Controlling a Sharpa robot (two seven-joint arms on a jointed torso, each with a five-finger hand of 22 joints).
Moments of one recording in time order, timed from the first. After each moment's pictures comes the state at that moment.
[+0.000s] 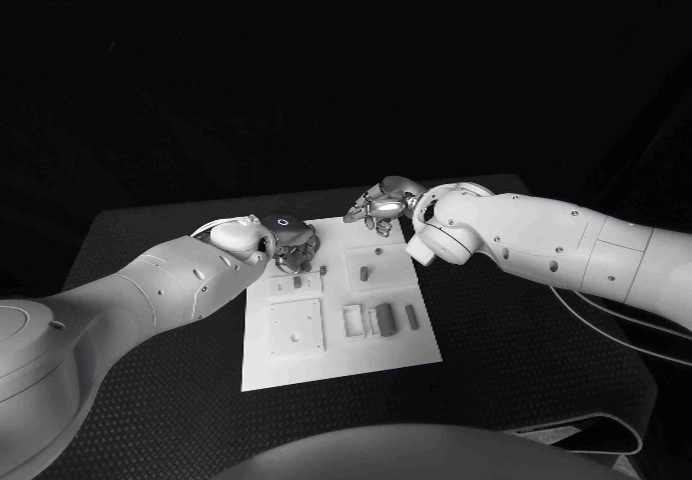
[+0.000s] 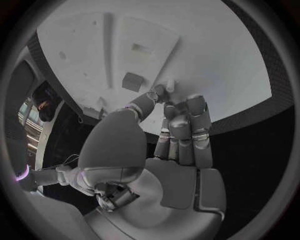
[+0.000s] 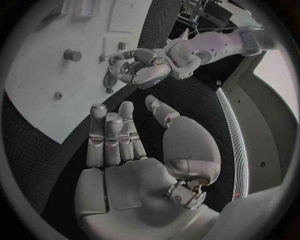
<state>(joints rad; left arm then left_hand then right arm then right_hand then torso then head) 1.15 -0.27 -0.23 0.67 -1.72 -0.18 0.21 1.21 -0.19 0.53 -0.25 0.06 0.95 0.09 0.26 0.52 0.96 -0.03 1.10 0.76 1.22 -0.14 1.39 0.70 0.04 1.32 -0.24 0.55 1.31 1.18 -0.62 -0.03 1.29 -0.80 -0.24 -0.20 0.93 -0.13 0.58 -0.19 0.11 0.86 0.14 0.20 0.57 1.05 0.04 0.86 0.85 1.16 -0.06 1.30 0.88 0.23 1.09 0.00 0.90 1.31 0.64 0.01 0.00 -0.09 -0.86</state>
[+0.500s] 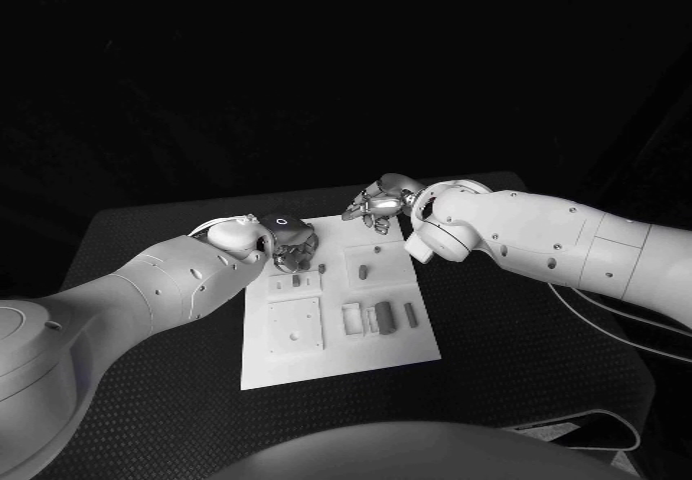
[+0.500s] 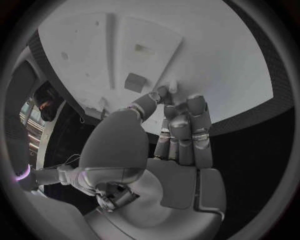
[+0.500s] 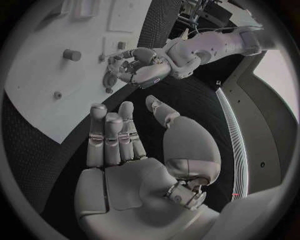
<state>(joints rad) 1.15 -0.27 -0.23 0.67 -1.72 -0.18 0.22 1.21 -0.15 0.55 -0.24 0.14 0.95 0.09 0.25 0.50 0.97 -0.02 1.10 0.75 1.22 -0.13 1.39 0.70 0.04 1.32 -0.23 0.56 1.31 1.18 -0.62 -0.03 1.29 -0.80 -0.24 -0.20 0.92 -0.13 0.58 -0.19 0.11 0.86 0.14 0.20 0.57 1.05 0.04 0.87 0.85 1.16 -0.06 1.30 0.88 0.23 1.09 0.00 0.90 1.31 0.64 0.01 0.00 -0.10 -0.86</state>
